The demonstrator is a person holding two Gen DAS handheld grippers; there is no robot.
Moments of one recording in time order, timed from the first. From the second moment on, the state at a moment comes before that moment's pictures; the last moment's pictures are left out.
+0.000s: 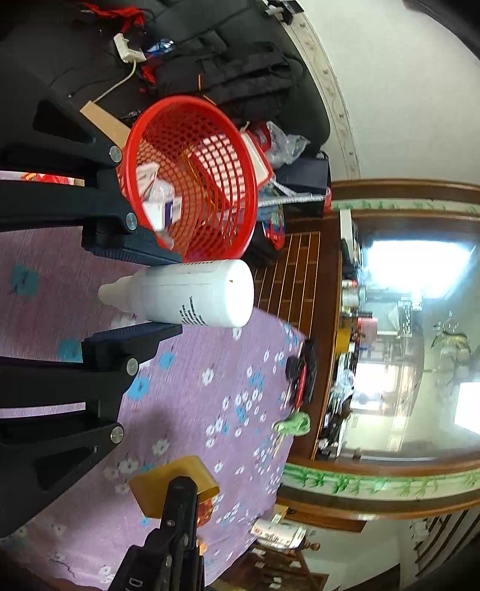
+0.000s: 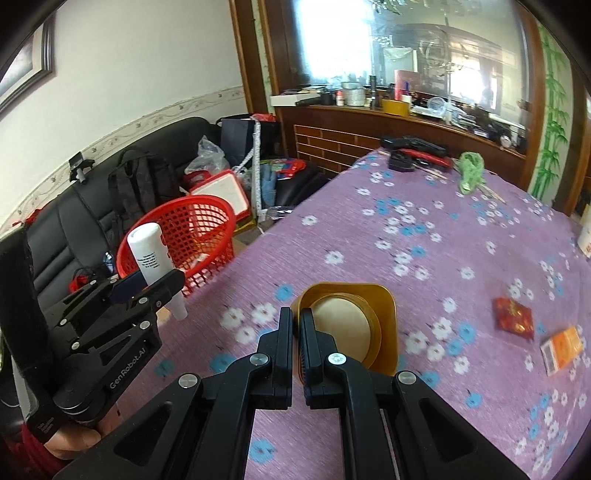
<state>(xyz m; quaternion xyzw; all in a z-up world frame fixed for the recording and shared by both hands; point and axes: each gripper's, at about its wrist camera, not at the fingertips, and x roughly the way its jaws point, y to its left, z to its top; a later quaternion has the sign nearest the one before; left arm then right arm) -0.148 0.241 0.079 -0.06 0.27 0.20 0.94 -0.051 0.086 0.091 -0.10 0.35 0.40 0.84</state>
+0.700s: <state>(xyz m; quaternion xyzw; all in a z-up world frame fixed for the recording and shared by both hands) -0.152 0.317 0.085 -0.08 0.26 0.26 0.92 -0.045 0.183 0.113 -0.11 0.36 0.47 0.80</state>
